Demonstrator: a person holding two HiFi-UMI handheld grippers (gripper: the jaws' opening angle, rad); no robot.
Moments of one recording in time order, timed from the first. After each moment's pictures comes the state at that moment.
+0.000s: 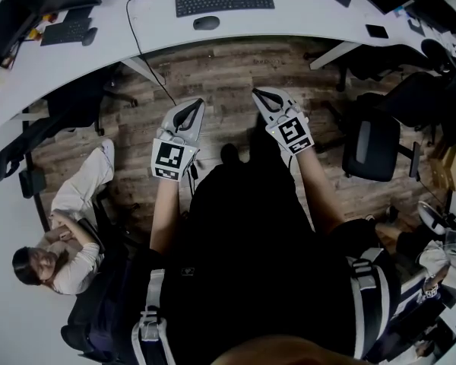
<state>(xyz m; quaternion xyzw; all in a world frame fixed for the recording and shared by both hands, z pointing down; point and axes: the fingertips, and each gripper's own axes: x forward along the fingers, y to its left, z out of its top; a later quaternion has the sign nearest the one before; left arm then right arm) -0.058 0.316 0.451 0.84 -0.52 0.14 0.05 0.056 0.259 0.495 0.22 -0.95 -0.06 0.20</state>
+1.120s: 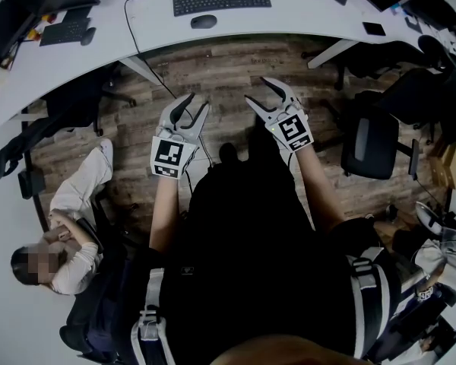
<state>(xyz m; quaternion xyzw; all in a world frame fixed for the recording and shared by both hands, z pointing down) -0.052 0.320 0.447 0.84 -0.52 0.13 0.05 0.063 0.261 0.487 0.23 -0.95 -0.07 0.19</state>
